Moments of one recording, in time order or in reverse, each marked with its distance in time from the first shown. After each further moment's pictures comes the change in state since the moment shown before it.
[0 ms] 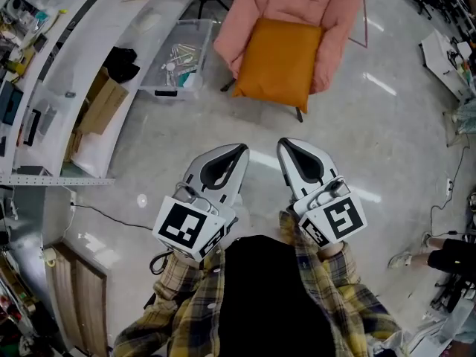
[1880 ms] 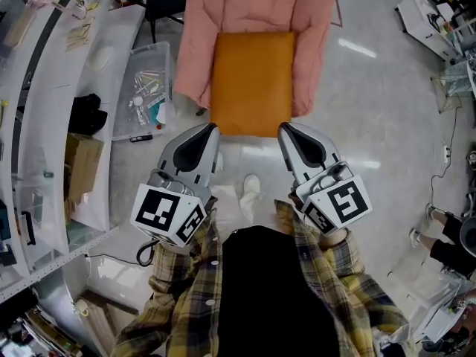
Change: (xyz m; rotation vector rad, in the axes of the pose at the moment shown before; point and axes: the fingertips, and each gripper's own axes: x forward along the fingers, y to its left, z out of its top) left arm 0.223 0.165 0.060 -0.011 0.058 -0.076; right arm 0.132 -0.224 0.020 0.100 0.015 -0.209
